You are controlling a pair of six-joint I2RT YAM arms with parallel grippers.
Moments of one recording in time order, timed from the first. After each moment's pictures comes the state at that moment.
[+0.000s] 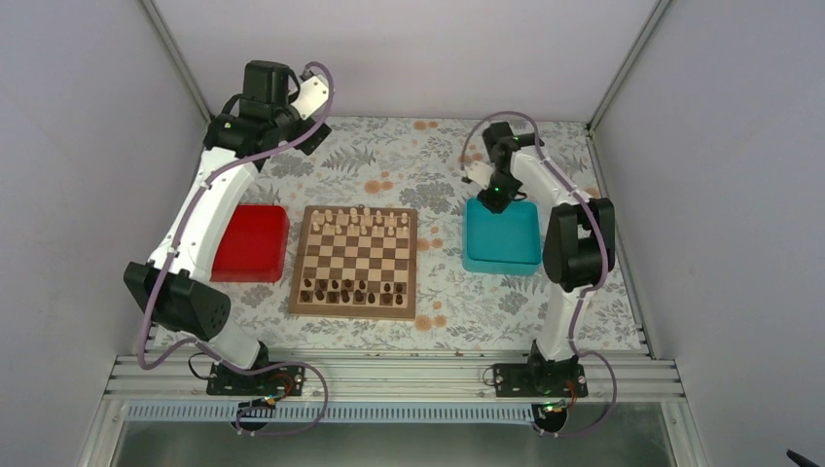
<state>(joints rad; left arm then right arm) -0.27 1.59 1.79 -0.78 -0.10 0.58 0.20 1.98 1.61 -1.09 0.08 -0.65</state>
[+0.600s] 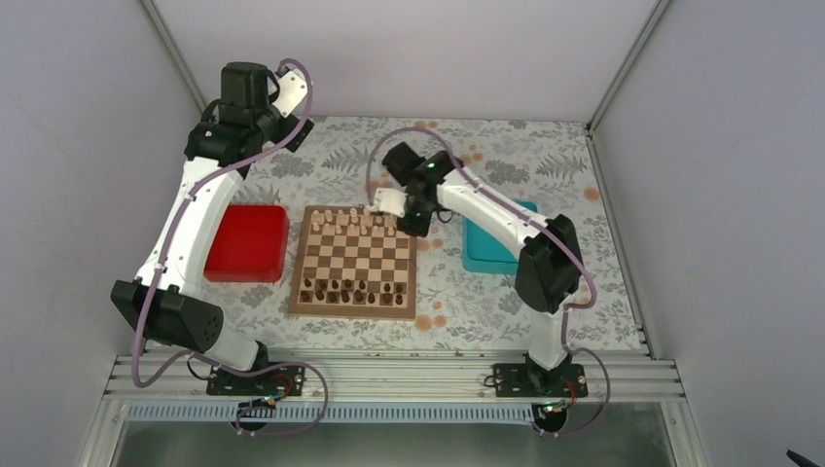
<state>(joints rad) -0.21 1.51 1.73 -0.73 -0.13 0.54 0.71 1.93 1.75 -1.14 -0.02 -0.62</state>
